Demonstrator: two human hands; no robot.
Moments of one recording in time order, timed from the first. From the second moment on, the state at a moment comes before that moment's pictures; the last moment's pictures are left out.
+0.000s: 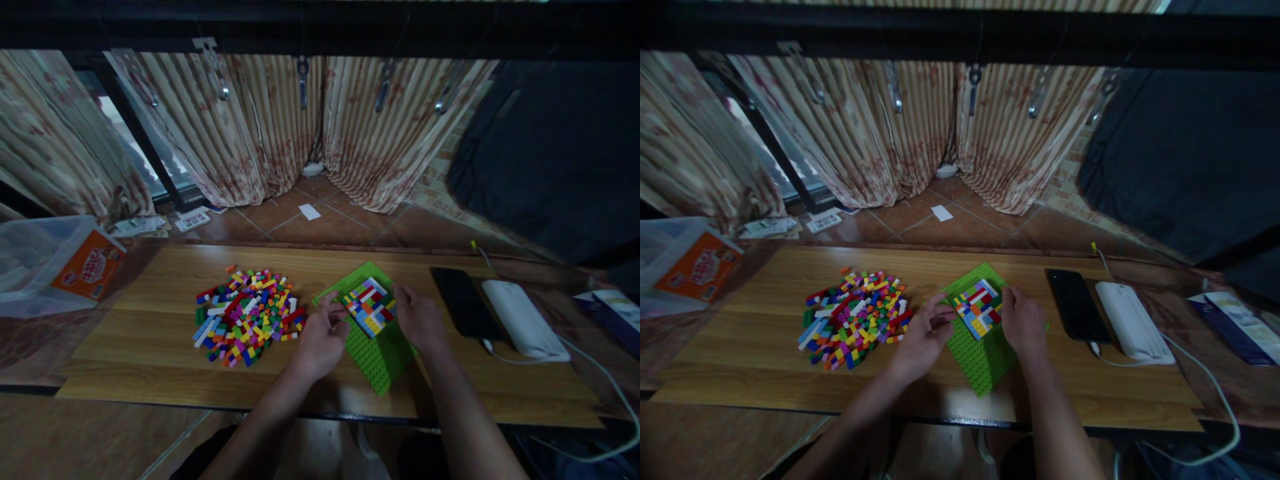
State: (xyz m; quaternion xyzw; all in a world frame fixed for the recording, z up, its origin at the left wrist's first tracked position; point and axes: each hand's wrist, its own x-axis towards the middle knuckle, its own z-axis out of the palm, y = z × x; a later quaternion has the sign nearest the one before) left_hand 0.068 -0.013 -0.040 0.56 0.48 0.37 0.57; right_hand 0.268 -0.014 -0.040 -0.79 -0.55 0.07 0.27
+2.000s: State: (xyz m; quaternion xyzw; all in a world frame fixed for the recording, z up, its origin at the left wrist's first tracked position) left_hand -0.012 0.007 -0.008 0.79 0.49 0.31 0.20; right_hand 0.209 -0.017 -0.025 -0.65 -0.54 0.15 0.51
